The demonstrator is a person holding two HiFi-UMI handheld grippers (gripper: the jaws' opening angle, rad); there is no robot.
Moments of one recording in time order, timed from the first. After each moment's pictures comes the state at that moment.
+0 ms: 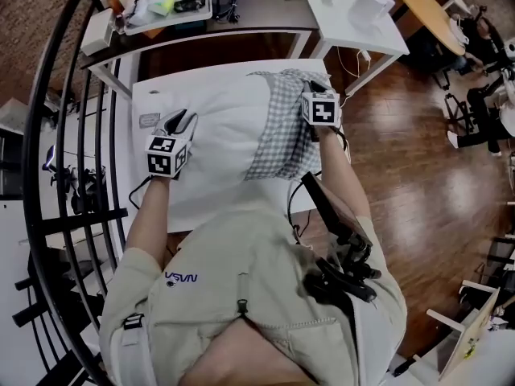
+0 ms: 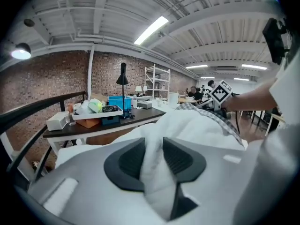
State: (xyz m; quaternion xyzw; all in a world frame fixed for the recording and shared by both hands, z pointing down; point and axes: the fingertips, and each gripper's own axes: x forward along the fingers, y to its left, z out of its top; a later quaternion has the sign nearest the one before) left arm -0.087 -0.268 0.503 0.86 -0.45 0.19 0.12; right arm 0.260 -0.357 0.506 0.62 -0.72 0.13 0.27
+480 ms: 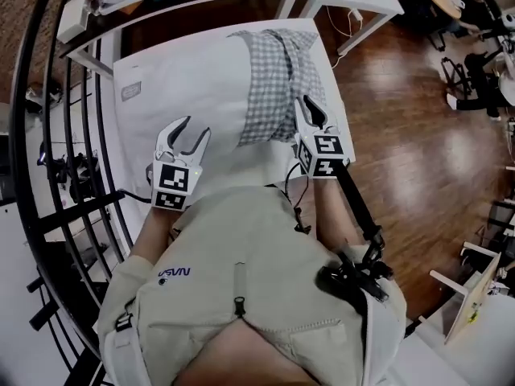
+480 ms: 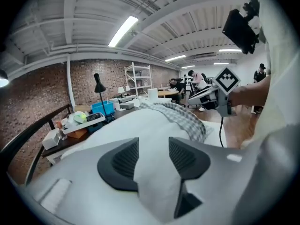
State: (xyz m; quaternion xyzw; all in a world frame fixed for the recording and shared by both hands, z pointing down) left arm -0.031 -0.141 0.471 0.89 -0.37 0.27 0.03; right arm 0.203 -0.172 0.465 0.61 -0.76 0.13 0.16
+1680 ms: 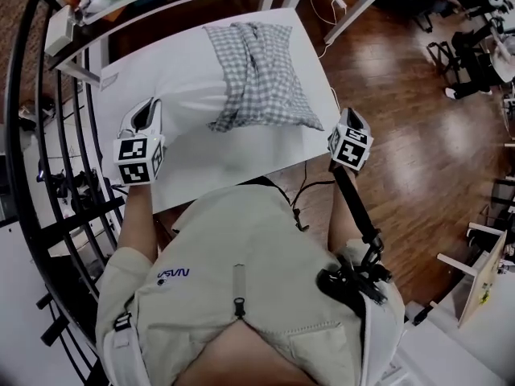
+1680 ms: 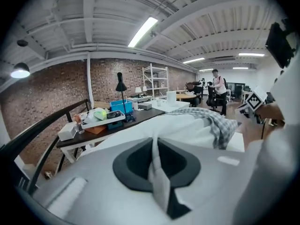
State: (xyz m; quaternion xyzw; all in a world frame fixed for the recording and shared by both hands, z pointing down) left arm -0.093 -0.204 0.457 0.85 -0.46 0.23 0.07; right arm 0.386 -0.090 0.519 0.77 -0.56 0.18 0.26
